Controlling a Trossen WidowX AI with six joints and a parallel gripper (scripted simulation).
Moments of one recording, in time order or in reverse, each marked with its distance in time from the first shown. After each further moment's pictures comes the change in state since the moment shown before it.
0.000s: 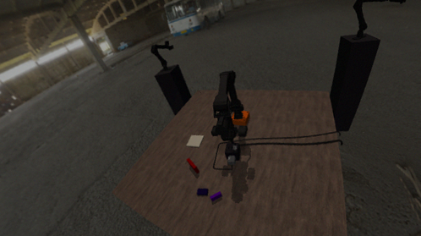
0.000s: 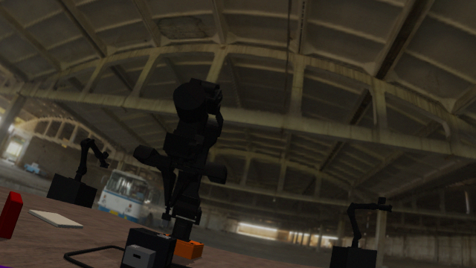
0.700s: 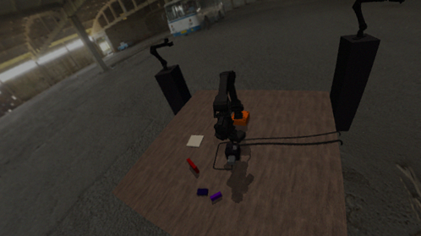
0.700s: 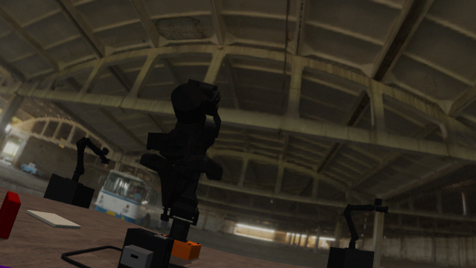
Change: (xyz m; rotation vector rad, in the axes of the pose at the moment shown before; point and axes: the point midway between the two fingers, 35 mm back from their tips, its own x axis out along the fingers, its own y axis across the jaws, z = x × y) arm 0.000 0.000 0.000 0.550 0.000 0.000
